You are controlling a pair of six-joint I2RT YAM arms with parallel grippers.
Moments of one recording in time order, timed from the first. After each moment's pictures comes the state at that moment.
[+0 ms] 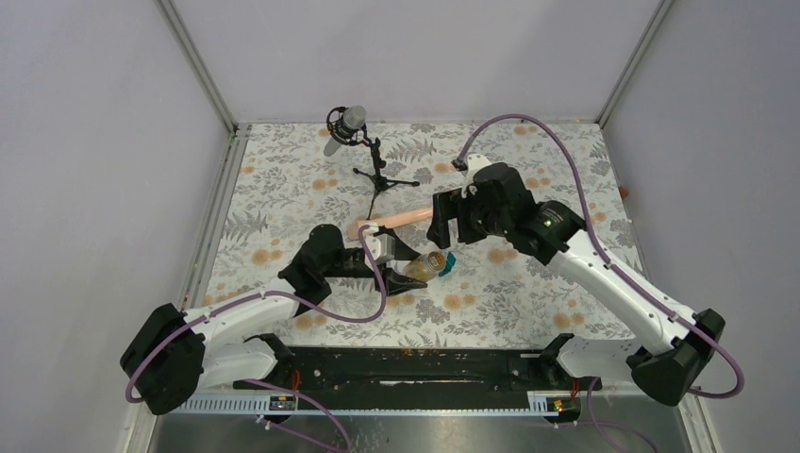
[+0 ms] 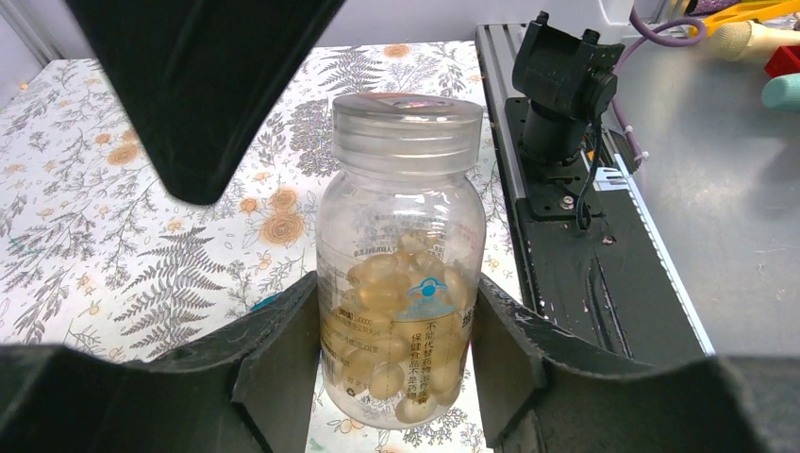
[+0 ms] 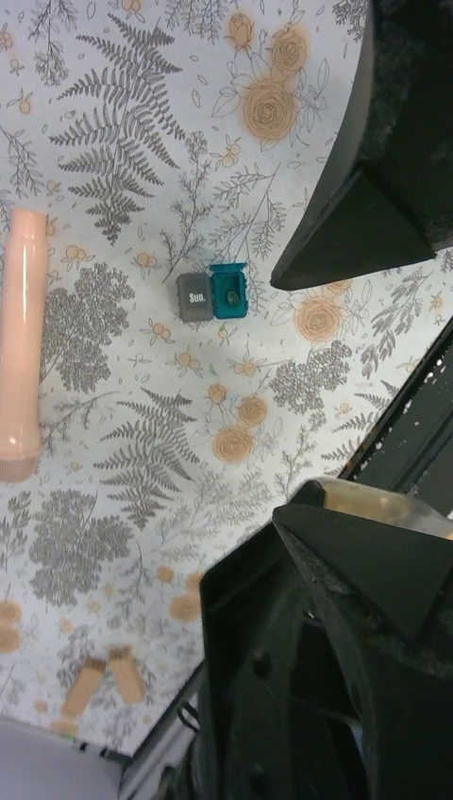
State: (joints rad) left arm -0.76 1.12 0.51 0.57 0.82 0.08; right arm 0.74 1.24 1.25 -0.73 -0.03 0.39
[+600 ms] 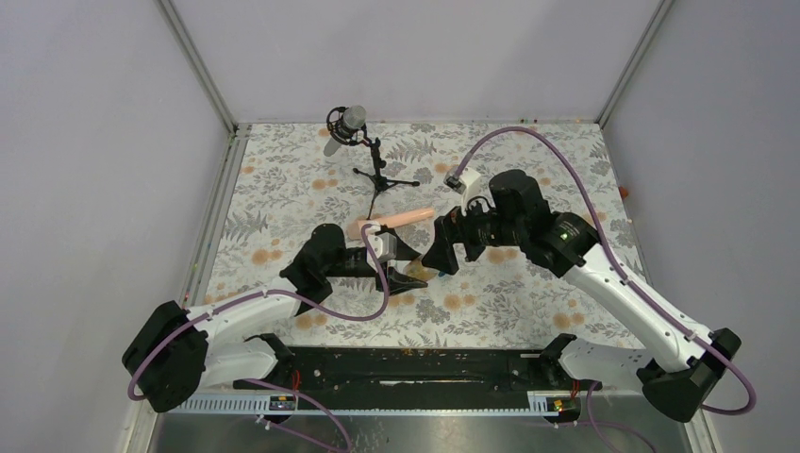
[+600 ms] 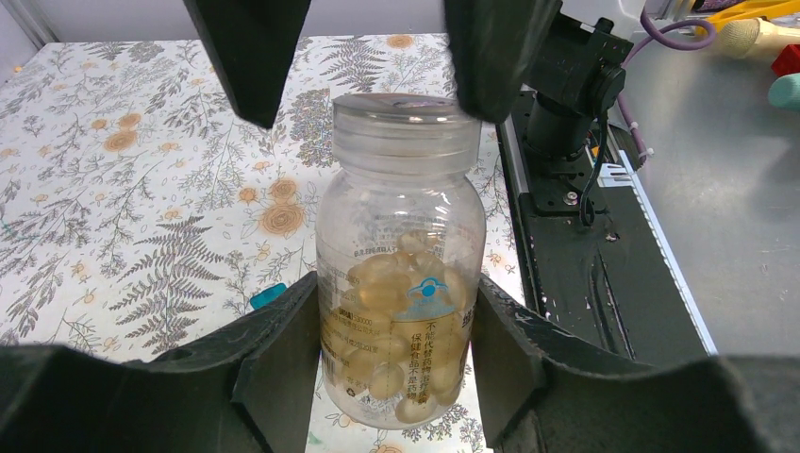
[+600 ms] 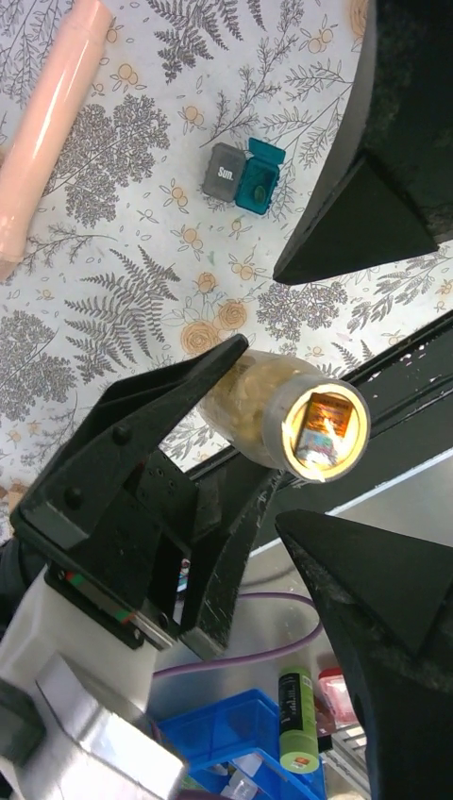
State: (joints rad) left arm -0.76 1.14 0.52 0.57 0.81 0.08; right arm 0.72 1.11 1.19 -0.68 -0.44 0.21
